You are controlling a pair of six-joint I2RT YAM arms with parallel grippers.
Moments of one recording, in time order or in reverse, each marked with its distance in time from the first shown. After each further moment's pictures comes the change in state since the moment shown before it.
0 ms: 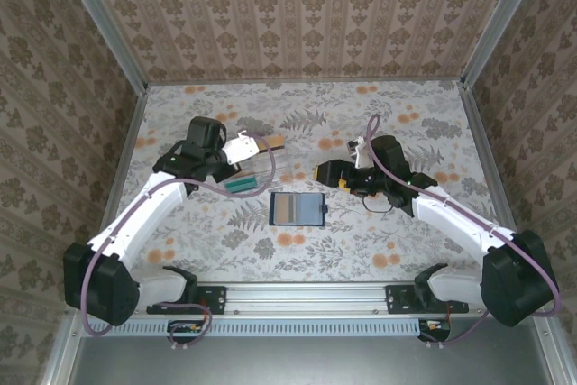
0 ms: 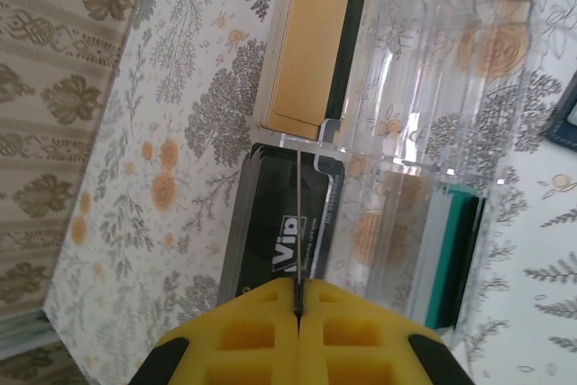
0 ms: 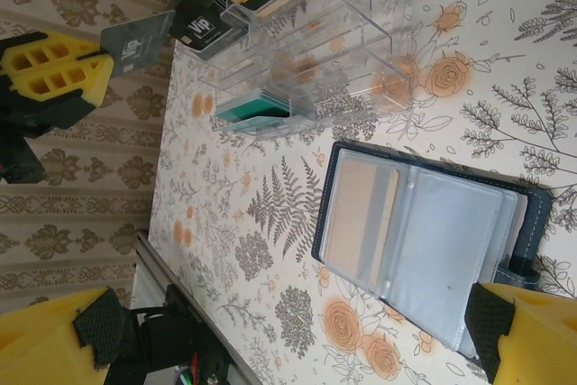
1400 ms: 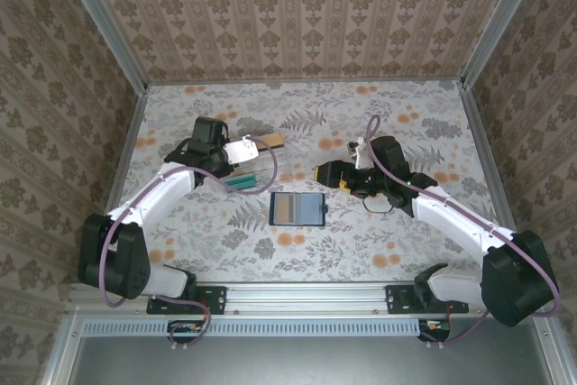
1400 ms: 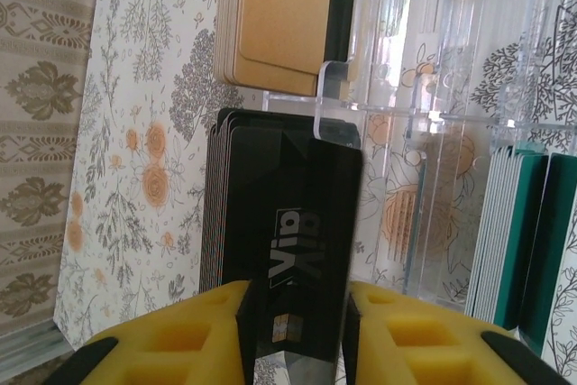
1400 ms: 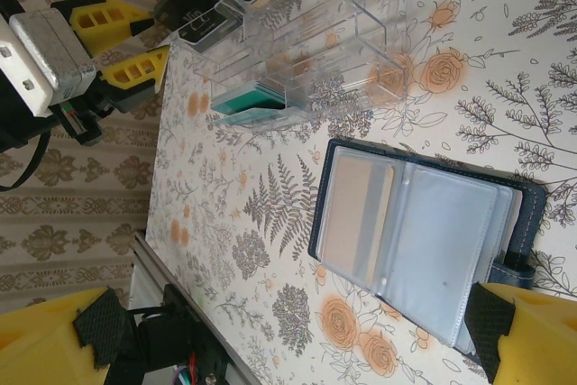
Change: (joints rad) left arm 0.059 0.135 -0.039 0.118 -0.012 0.127; right arm 0.000 0.000 -0.001 -0.006 0.004 0.000
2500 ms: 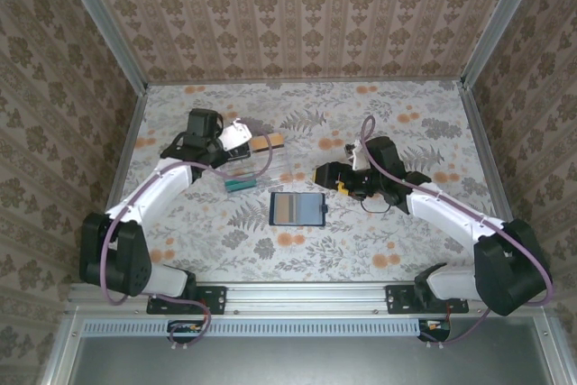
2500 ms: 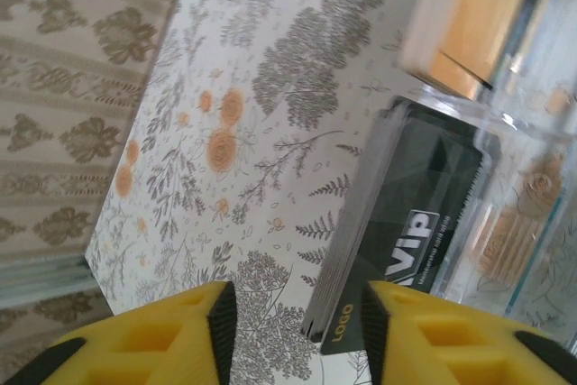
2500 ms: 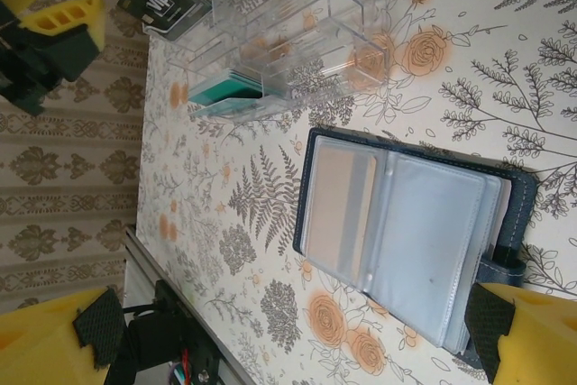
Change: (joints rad) left arm 0.035 -0.001 0.050 0.064 -0.078 -0.188; right arm 0.000 0.067 0.000 0.011 -0.011 0.003
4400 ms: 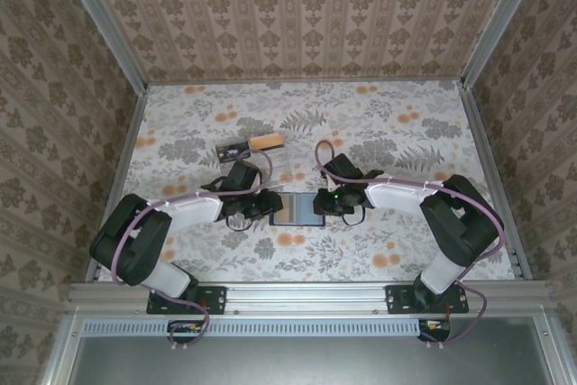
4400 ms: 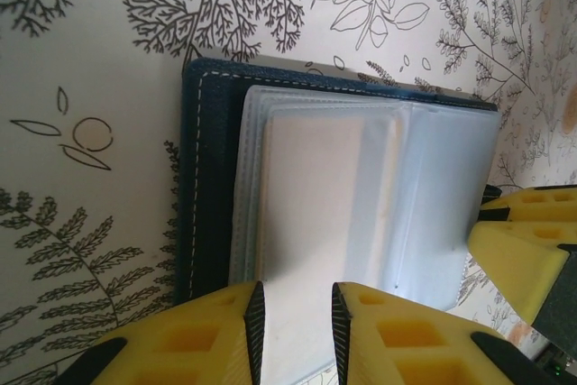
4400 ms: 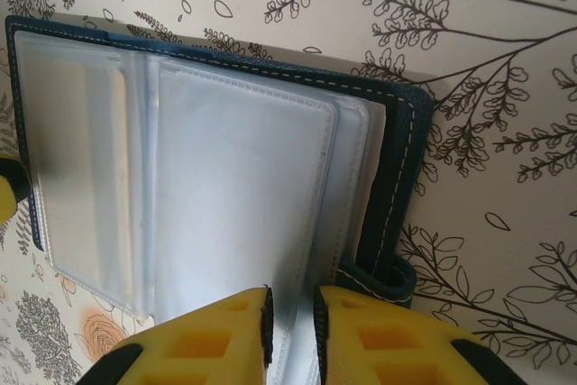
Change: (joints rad) left arm -0.299 0.117 -0.375 0.248 0.484 -1.678; right arm 0.196 0.356 0.103 -0.155 0.292 -0.107
